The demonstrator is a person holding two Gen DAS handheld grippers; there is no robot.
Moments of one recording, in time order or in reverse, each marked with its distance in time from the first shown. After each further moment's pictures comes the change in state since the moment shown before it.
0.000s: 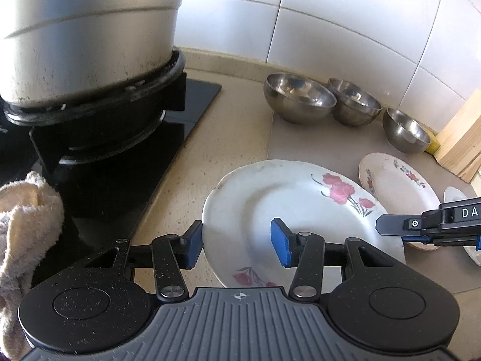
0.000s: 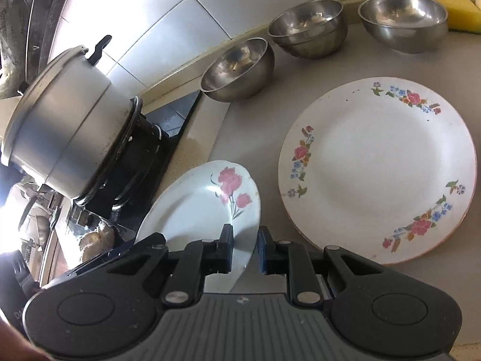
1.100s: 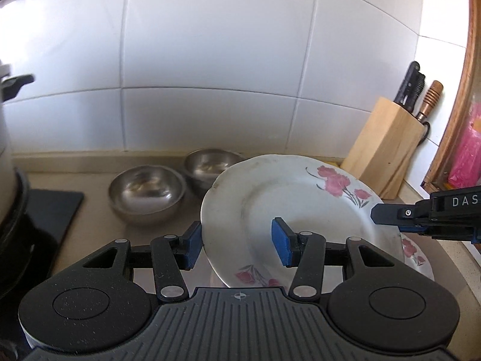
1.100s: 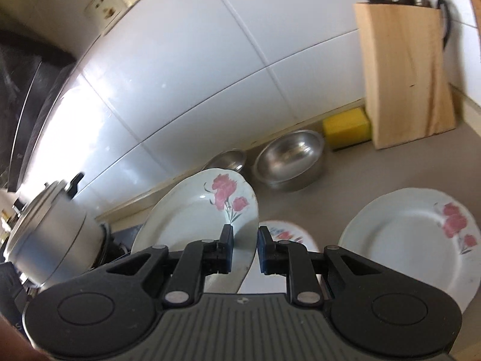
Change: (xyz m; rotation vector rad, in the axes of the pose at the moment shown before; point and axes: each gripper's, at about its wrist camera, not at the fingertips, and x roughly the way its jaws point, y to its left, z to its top) left arm 0.008 -0.146 0.067 0.264 -0.179 -0.260; right arm -0.140 -0.049 0.030 0.116 -0.424 -0.173
